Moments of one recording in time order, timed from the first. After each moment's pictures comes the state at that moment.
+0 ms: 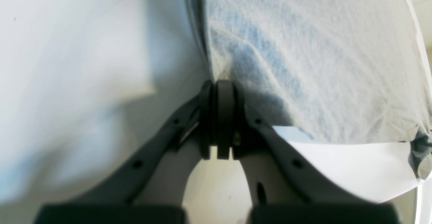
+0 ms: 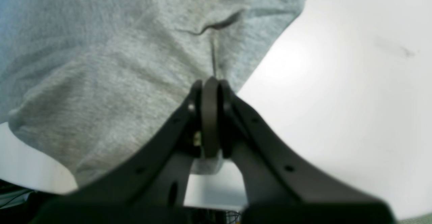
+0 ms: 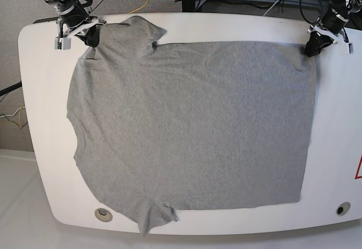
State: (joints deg) left arm 24.3 -19.1 -35.9 68.1 -46.2 -42.2 32.3; right arm -33.5 12.1 24.5 94.1 38.1 22.2 -31.9
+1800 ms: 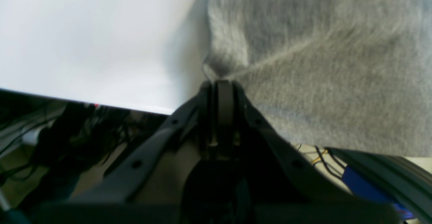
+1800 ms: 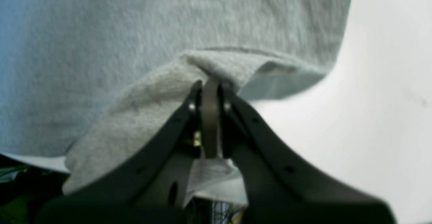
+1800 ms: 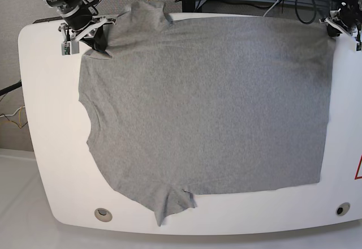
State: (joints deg) left arm 24.4 -17.7 -47.4 89.5 -29.0 -35.4 58.6; right arm -35.5 12.1 21.4 107.6 36.5 21.3 -35.4
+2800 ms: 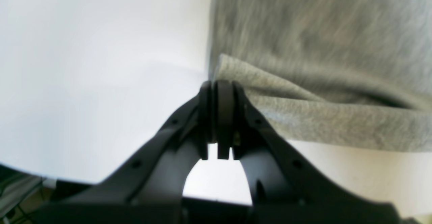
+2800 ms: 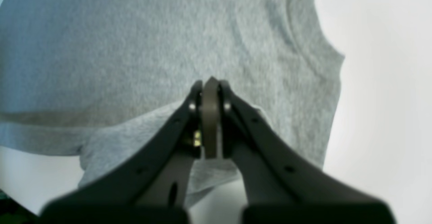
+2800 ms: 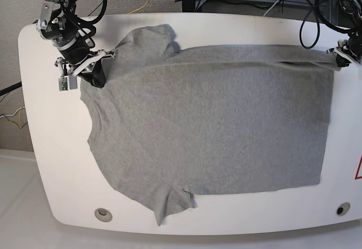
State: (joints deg) left arm 11.5 -19.5 -48.8 90.5 -28.4 -35.0 63.3; right arm -20.9 12.2 21.4 108.8 36.5 21.1 -43.8
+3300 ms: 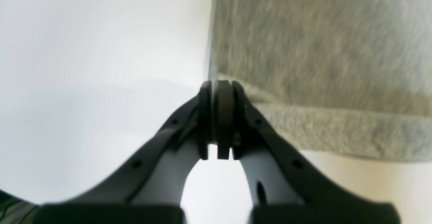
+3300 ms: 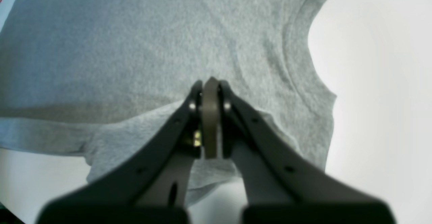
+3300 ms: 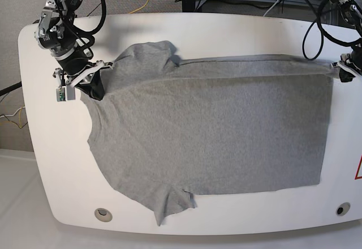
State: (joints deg) left arm 6.3 -19.8 -48.8 90.5 -28.3 -35.0 63.4; right arm -16.8 12.2 21.4 108.8 36.5 21.0 -44.2
